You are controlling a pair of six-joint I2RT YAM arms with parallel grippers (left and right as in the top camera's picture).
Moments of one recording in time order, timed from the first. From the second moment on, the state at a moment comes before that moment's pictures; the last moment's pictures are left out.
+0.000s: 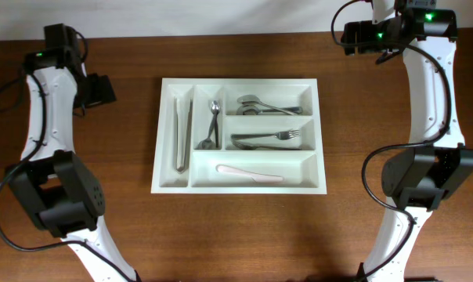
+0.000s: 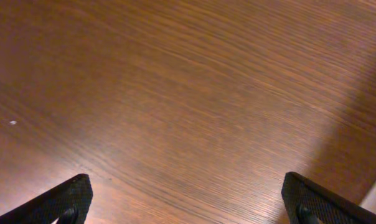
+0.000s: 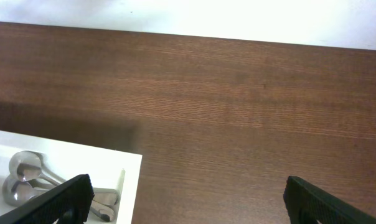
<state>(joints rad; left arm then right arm) 0.21 2.13 1.98 -1.14 -0.17 -0.14 -0.11 2.23 2.37 -1.09 -0.17 -0.15</state>
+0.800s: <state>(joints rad) 0.23 2.13 1.98 -1.14 -0.18 -0.14 -0.09 2.13 2.36 -1.09 -0.17 -0.15</state>
